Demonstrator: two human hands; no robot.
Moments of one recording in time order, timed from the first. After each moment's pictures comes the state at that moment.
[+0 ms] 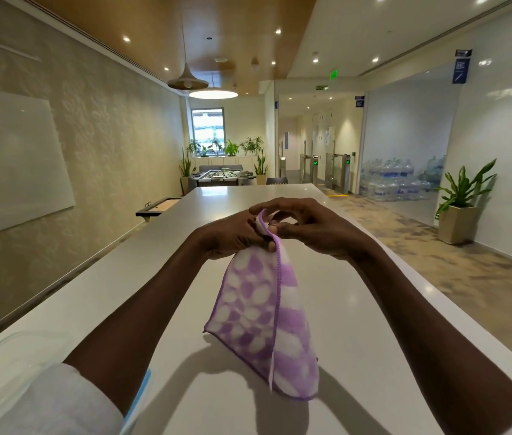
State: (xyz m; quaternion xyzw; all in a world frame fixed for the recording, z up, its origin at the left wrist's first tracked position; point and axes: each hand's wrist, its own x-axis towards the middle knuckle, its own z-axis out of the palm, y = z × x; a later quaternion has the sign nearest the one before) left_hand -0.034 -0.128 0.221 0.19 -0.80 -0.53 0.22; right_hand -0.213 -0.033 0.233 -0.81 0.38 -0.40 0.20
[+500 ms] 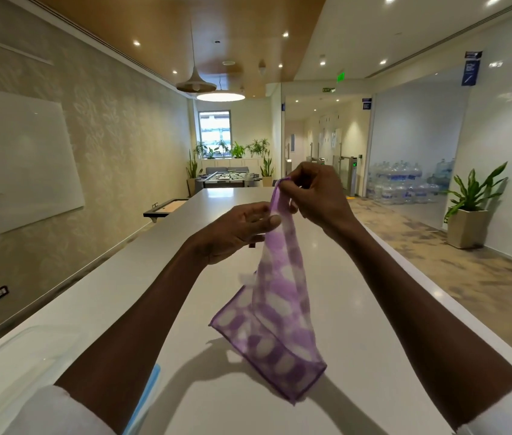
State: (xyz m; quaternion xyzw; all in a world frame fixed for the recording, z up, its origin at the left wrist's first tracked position) left_hand -0.016 -0.114 0.220 0.16 -0.79 -0.50 0.31; right_hand -0.185 -0.047 0.260 -0.65 0.47 -0.59 0.03
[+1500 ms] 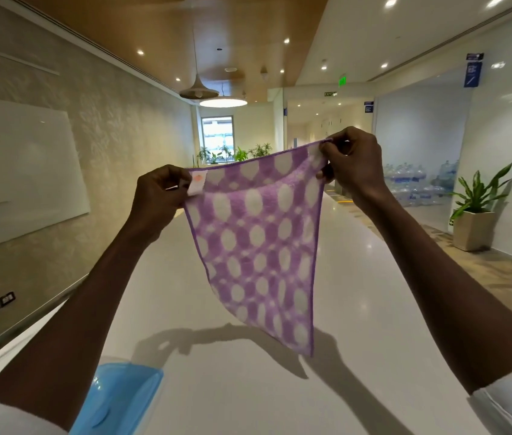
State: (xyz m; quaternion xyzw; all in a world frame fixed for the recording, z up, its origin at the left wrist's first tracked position) left_hand 0.073 -0.135 0.262 0.25 -0.69 -0.29 0.62; right_hand -0.233 -0.045 0.304 -0.55 0.48 -0.68 -0.01
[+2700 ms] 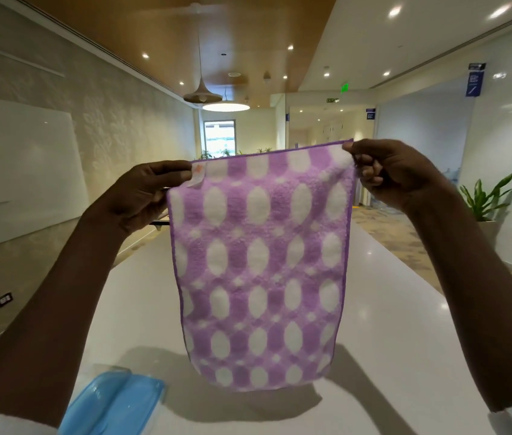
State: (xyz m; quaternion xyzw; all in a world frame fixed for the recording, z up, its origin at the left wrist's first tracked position) left_hand 0.107 -0.141 0.298 0.17 -0.68 -0.50 0.51; right_hand -0.260 -0.022 0.328 -0.52 0.37 -0.66 0.40
